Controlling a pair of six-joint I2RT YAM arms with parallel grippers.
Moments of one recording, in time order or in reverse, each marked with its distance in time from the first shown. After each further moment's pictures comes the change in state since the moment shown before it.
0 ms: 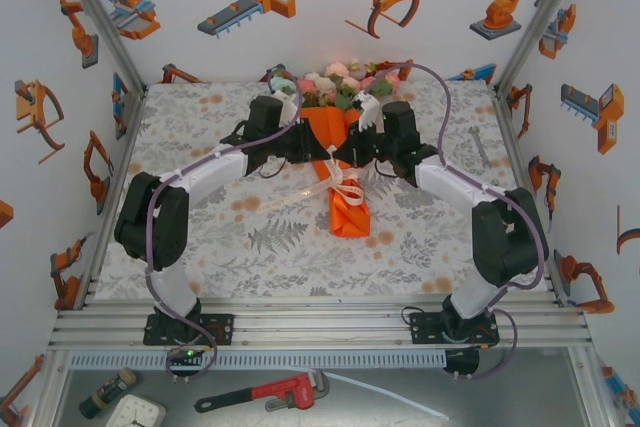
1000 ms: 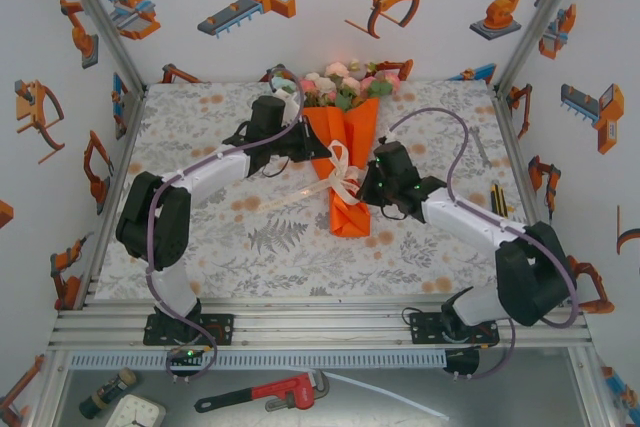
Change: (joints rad) left arm -0.014 -0.001 0.000 0.036 -0.039 -0.022; right arm 0.134 -0.231 -0.251 -0.282 0.535 0.517
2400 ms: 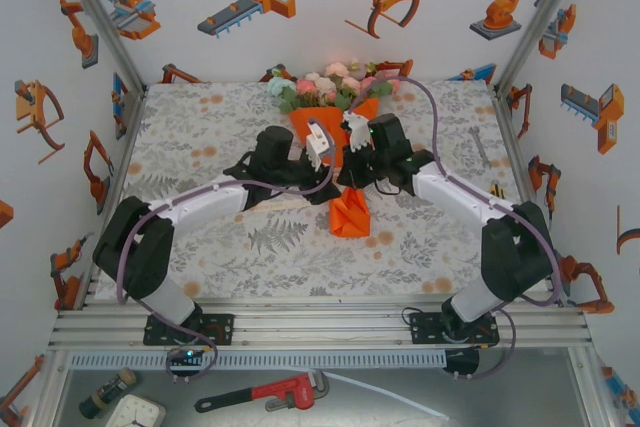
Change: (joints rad) left arm -0.140 -0.186 -0.259 0.115 0.114 0.775; right arm -0.032 0.148 0.251 -0.055 -0.390 -0.571
